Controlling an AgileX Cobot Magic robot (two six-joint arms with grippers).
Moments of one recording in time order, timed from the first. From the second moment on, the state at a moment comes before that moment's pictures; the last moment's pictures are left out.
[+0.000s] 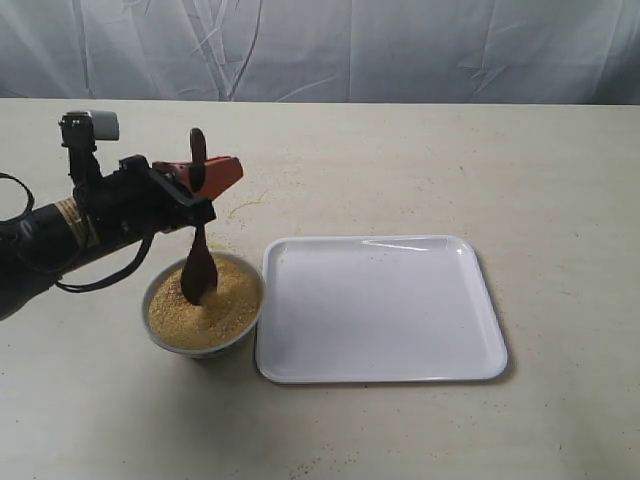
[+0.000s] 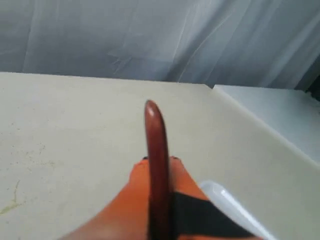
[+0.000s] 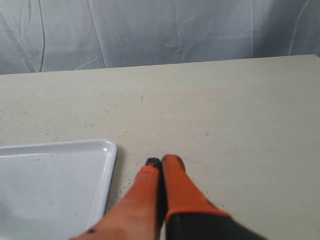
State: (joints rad) left arm -0.25 1.84 -0.55 0.66 -1.20 -0.69; right arm 0.06 0.00 0.00 0.04 0.33 0.00
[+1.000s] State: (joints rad) left arm -0.25 1.87 -0.59 0.60 -1.20 -0.62; right arm 0.06 0.00 0.00 0.04 0.33 0.00
